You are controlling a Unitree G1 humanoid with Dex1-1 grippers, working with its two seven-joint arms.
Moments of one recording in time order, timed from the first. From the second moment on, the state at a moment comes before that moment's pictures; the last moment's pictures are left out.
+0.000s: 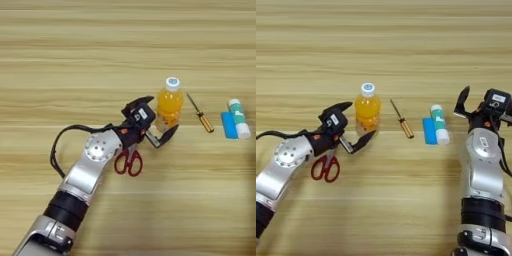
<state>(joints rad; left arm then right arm) -0.29 0.12 -0.32 0.25 0.03 -0.05 -0.52 -0.26 -0.19 -0.34 0.15 0.10 0.07 -0.20</state>
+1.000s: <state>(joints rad) -0.43 0.03 -0.27 0.55 0.03 -0.17 -0.48 -0.26 -0.18 -0.32 0.15 0.10 0.08 -0.21</state>
